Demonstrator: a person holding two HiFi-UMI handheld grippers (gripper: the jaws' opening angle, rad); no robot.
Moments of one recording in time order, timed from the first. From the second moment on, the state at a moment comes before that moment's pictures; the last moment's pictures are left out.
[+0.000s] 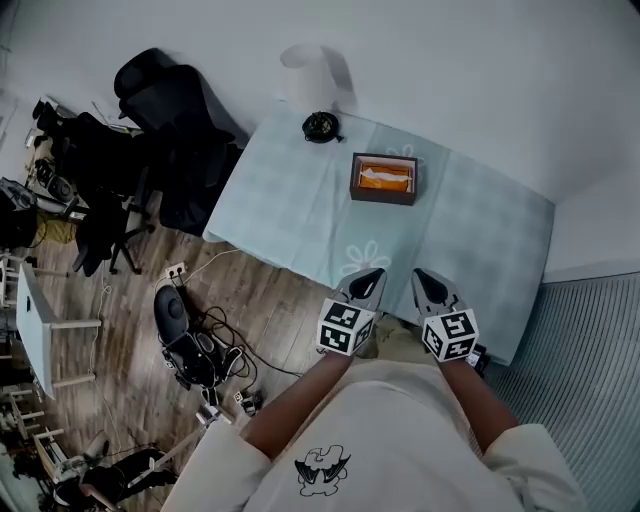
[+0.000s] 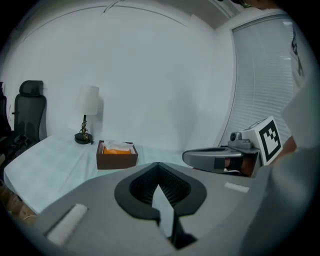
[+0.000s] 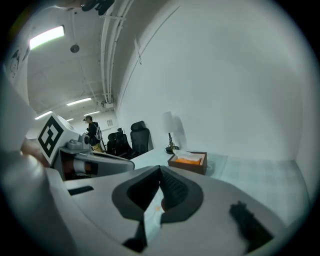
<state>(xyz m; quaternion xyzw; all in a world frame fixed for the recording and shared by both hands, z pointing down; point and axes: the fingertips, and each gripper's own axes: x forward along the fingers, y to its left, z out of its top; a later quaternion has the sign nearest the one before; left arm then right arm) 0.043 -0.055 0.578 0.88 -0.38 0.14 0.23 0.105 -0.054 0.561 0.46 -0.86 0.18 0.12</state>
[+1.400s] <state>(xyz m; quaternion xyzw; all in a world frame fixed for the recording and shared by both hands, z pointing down) 0.026 -0.248 0.595 0.87 -0.39 0.17 0.25 0.090 -0.260 0.572 0.42 -0.87 0.14 0.22</state>
